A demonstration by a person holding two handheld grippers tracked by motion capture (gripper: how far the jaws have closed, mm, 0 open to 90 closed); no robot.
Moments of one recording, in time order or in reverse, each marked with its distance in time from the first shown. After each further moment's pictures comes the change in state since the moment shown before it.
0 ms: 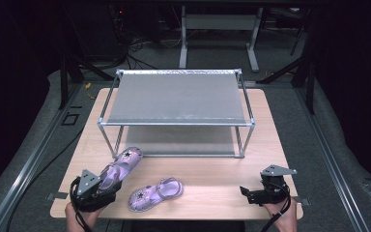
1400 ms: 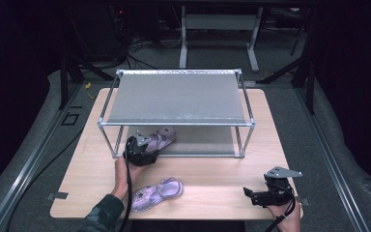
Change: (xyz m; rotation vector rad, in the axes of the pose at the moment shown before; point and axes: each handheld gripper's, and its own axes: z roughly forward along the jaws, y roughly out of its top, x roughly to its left) left arm -0.018 0.075 0.156 0.135 -0.021 0.130; right arm -0.005 -0.006 -0.008 0.000 0.001 0.015
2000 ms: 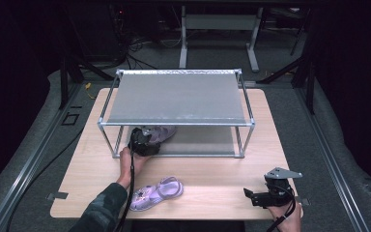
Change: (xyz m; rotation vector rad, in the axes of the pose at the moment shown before) left arm 0.013 0.017 0.032 0.042 0.038 0.002; right arm 0.000 -0.002 0.000 -0.007 -0.004 0.003
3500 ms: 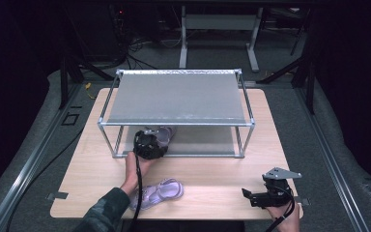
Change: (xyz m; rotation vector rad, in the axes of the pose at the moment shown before) left arm -0.028 0.009 -0.019 0.023 -0.200 -0.102; right arm 0.006 0.003 -0.001 -0.020 0.023 -0.011
